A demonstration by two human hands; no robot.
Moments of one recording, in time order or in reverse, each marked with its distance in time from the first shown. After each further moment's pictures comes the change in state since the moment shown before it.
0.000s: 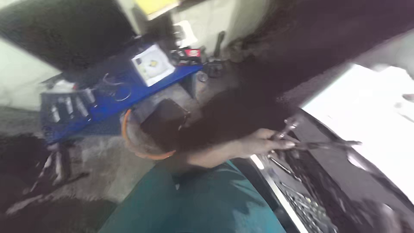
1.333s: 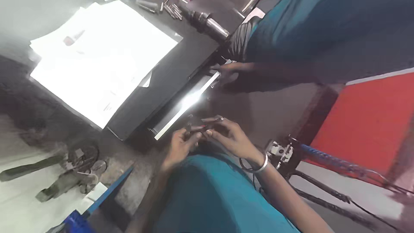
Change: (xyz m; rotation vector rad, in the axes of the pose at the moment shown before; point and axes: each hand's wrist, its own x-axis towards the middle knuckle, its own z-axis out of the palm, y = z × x) left_hand 0.060 -0.078 0.055 0.300 -0.947 -0.507; right_hand -0.119 -0.050 0.069 0.395 0.652 0.714
